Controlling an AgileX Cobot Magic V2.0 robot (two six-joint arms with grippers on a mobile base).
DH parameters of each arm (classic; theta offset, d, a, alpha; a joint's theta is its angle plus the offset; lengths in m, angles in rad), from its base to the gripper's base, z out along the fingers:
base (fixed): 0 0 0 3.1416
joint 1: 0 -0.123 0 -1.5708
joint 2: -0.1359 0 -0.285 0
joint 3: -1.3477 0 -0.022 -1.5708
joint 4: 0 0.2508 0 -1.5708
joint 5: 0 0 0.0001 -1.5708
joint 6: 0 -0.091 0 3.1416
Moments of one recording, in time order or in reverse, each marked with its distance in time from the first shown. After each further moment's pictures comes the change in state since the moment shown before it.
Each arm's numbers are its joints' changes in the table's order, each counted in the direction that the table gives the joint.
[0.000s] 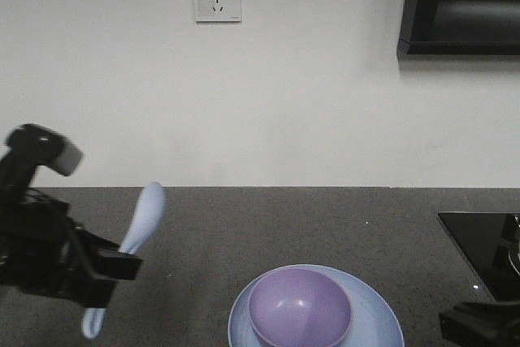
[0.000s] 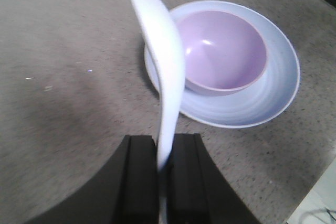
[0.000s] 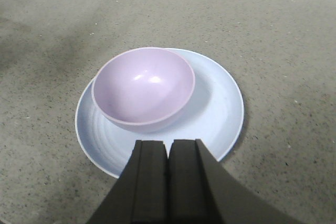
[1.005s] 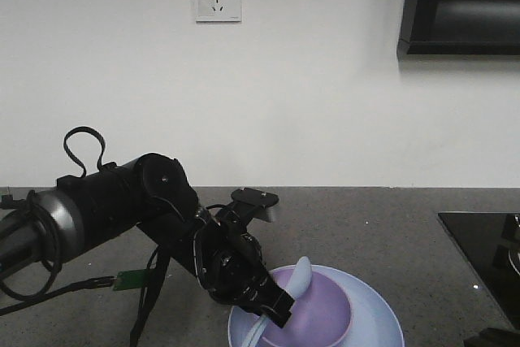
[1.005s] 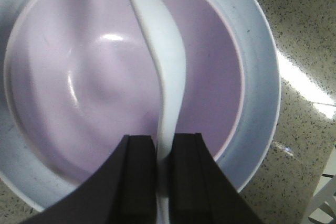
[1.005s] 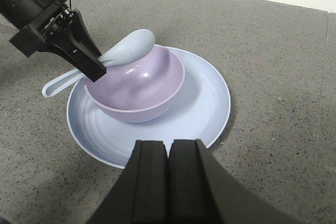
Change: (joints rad) left arm 0.247 -0.659 0.497 0.000 0.181 0.116; right arm 0.000 0.113 -0.092 -0.036 -0.028 0.002
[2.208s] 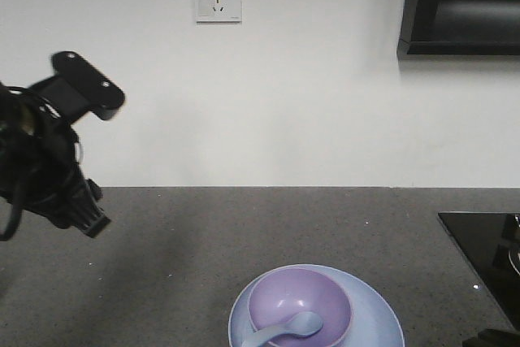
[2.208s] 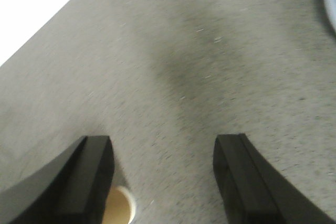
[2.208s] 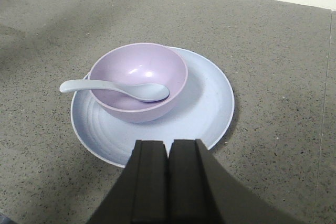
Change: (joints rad) left arm -0.082 0.481 -0.020 0.913 0.194 0.339; right arm 0.000 0.000 0.000 0.013 0.003 0.000
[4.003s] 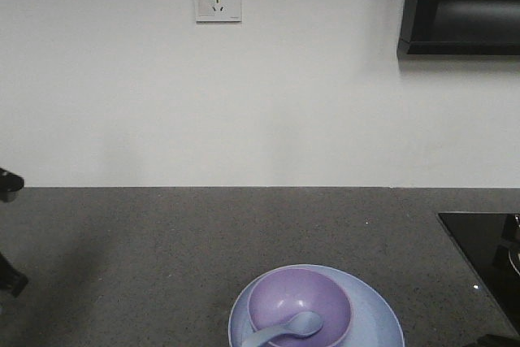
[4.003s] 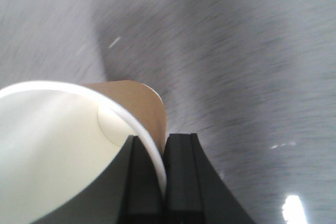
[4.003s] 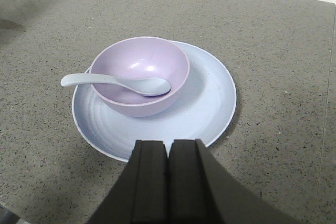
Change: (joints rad) left arm -0.360 -0.033 -0.357 -0.132 -0.238 -0.033; right arm 0.000 0.000 0.000 0.000 0.019 0.000
